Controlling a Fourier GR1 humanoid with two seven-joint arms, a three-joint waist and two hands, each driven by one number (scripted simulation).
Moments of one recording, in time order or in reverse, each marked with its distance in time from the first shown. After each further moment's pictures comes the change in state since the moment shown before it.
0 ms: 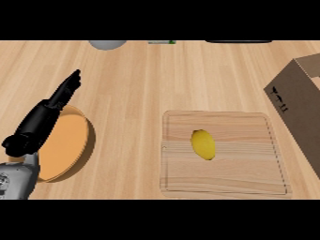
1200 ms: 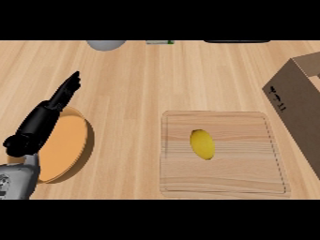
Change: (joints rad) left arm 0.008 -0.014 0.017 0.010 -0.013 -0.010 -0.006; right arm -0.027 -0.013 -0.512 0.198 -0.522 -0.082 -0.412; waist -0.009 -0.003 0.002
